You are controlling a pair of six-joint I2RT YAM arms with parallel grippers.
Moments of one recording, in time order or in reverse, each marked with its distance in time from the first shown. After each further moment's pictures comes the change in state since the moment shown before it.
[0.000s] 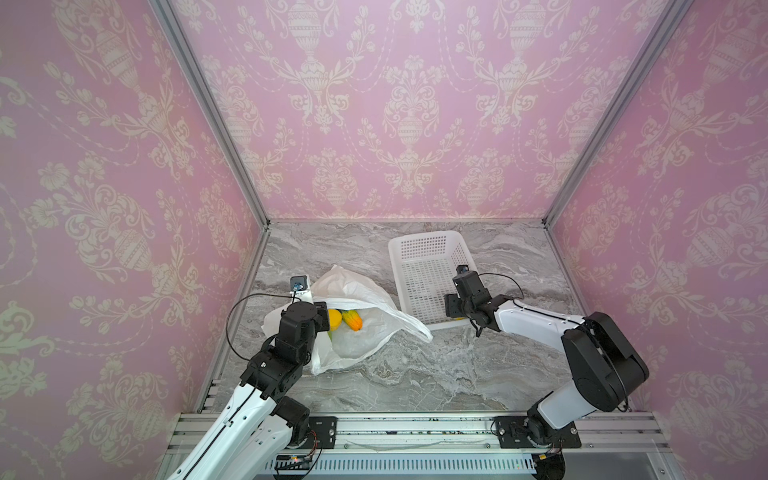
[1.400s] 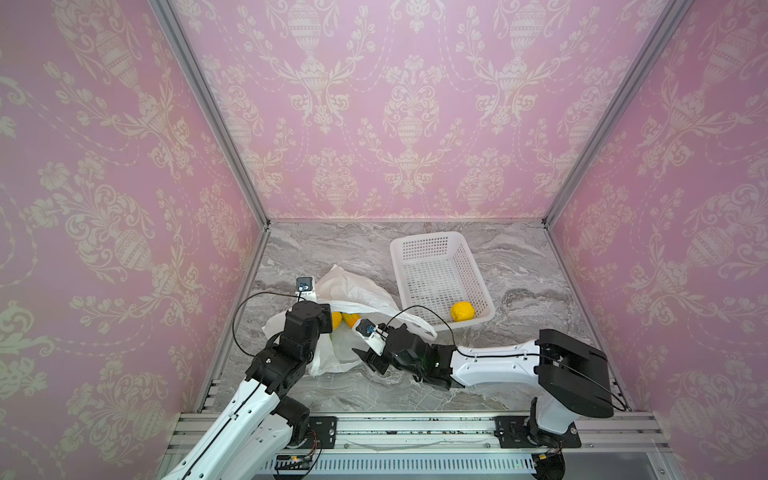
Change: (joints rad) left arm 0.000 0.033 -0.016 0.001 0.027 0.000; right arm 0.695 0.176 0.103 0.551 -0.034 -0.322
